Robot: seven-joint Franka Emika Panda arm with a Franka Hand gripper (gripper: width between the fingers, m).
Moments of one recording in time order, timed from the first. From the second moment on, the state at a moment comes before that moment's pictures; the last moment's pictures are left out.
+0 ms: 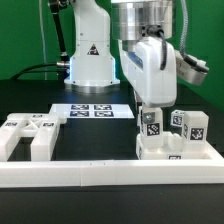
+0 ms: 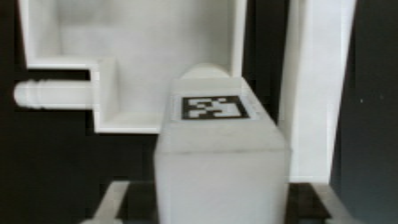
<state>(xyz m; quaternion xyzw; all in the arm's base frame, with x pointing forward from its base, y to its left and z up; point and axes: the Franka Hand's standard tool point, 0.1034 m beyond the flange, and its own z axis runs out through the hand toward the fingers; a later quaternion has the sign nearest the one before) 0.617 0.044 0.085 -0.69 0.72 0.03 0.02</state>
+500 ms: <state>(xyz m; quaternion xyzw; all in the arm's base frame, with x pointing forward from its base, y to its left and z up) 0.617 0.045 0.084 -0.71 0.70 0.04 0.02</state>
